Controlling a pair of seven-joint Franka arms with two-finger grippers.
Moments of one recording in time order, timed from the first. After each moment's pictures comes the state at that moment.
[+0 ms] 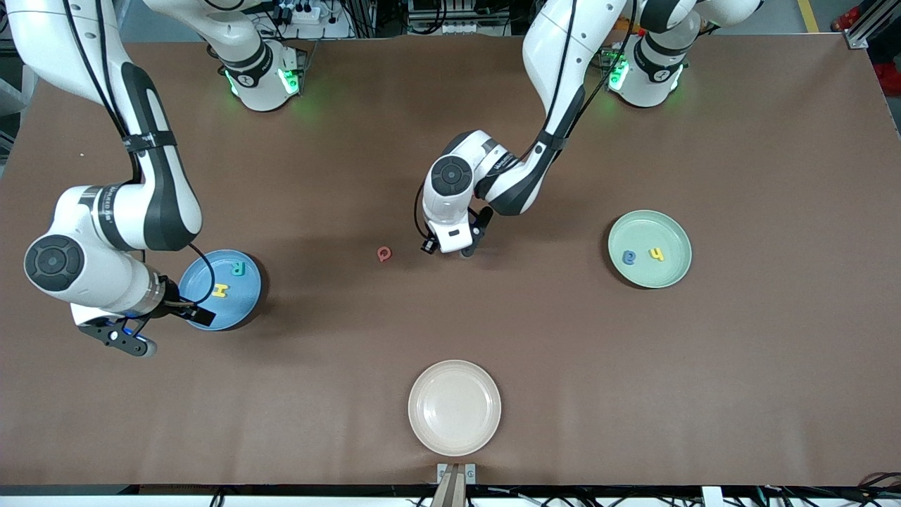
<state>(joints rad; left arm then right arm) -0.91 0.83 0.04 -1.49 -0.24 2.35 -1.82 0.11 0.48 -0.10 -1.65 -0.05 2.08 0.46</state>
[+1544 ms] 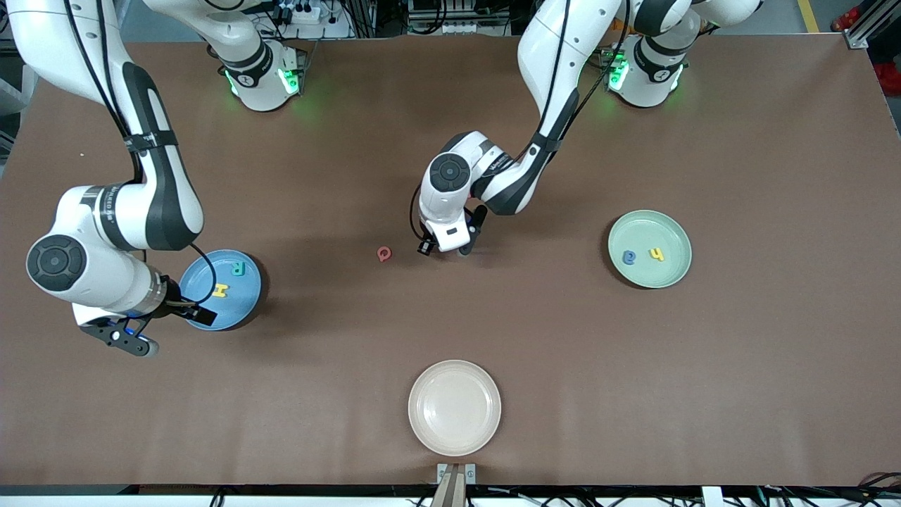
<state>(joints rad) -0.92 0.84 0.03 -1.49 -0.24 2.43 -1.90 0.11 0.48 -0.10 -1.65 -0.05 2.08 0.46</state>
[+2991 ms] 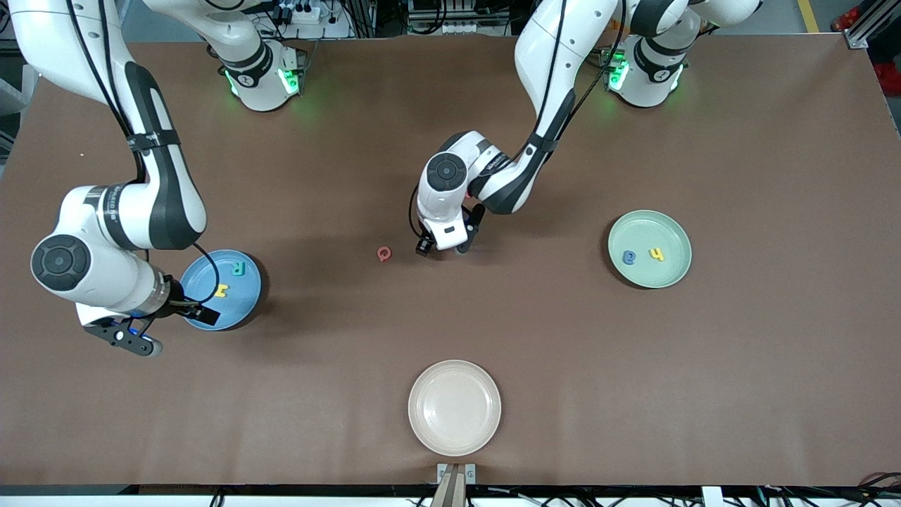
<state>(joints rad) -0.93 0.86 0.03 -1.49 -0.24 2.43 -1.90 0.12 0.48 -0.10 -1.65 -0.05 2.08 0.46</state>
